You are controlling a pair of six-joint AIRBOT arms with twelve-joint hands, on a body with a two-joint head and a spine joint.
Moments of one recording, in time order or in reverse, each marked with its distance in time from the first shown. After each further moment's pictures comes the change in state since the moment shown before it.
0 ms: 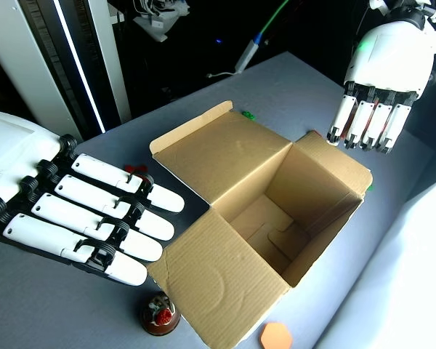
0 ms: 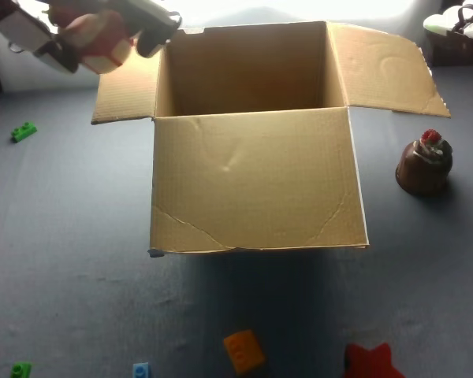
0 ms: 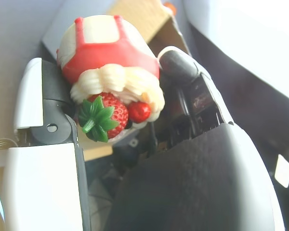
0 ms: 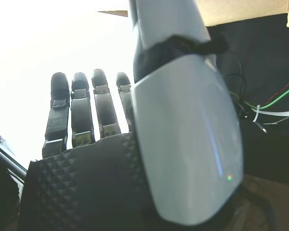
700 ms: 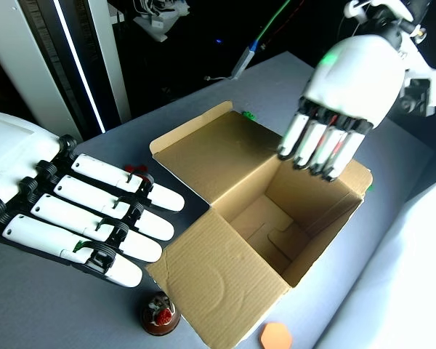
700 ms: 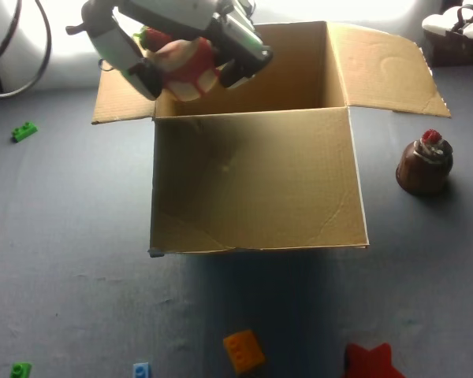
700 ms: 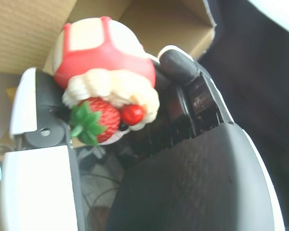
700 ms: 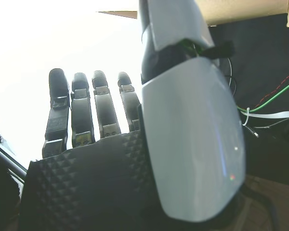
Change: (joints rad) left arm 0.047 -0.160 0.018 -0.015 -0.035 -0.037; right arm 0.000 0.000 0.000 0.000 -0.001 0.000
